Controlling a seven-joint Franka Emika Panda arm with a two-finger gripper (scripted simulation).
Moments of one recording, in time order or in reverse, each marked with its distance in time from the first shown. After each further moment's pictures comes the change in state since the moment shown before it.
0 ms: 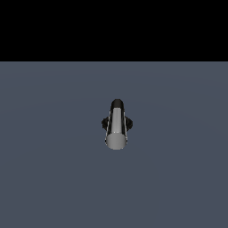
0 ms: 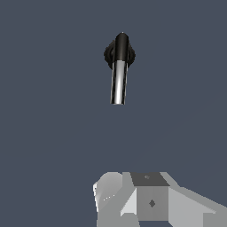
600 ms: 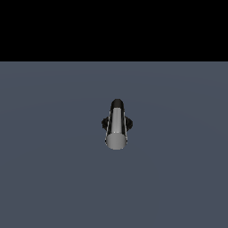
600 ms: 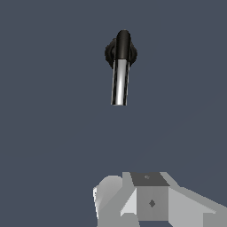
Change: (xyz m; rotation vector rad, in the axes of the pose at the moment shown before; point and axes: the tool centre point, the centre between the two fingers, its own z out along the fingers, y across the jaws) arm 0.005 -0.003 0.022 0.002 0.002 -0.001
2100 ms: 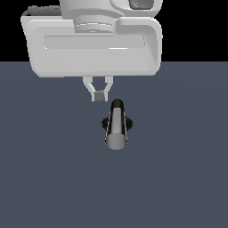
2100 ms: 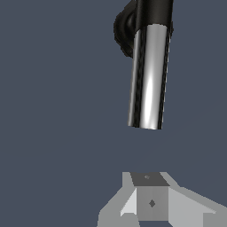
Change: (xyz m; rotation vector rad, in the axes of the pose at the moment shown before) arm 0.051 -0.031 0.220 0.019 0.013 -0.016
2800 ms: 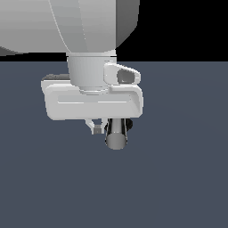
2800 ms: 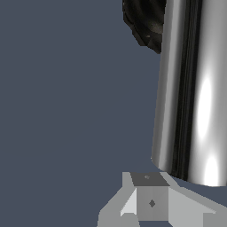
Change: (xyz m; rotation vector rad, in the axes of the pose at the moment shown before) arm 0.025 -0.012 0.092 0.008 0.005 -0.007
